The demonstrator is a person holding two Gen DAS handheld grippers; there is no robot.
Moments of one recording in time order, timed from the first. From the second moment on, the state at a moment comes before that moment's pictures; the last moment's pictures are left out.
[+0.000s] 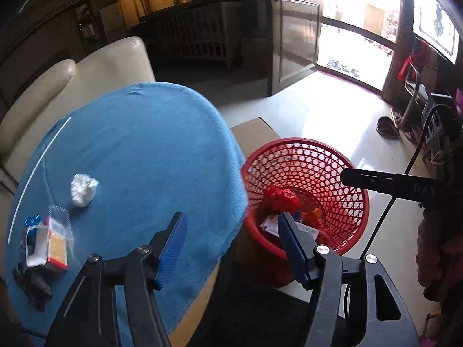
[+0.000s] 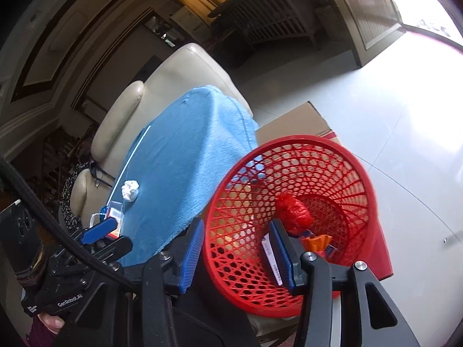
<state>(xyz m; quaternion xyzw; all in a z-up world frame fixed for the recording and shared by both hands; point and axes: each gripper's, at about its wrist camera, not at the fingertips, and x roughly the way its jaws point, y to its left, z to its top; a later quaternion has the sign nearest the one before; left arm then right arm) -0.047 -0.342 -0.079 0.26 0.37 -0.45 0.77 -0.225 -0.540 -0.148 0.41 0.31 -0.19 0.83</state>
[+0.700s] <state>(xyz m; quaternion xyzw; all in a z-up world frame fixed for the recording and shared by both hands) 0.058 -0.110 -0.076 0.10 0.40 -0.22 0.88 -0.100 -0.439 -0.121 0.33 0.38 -0.05 0.87</state>
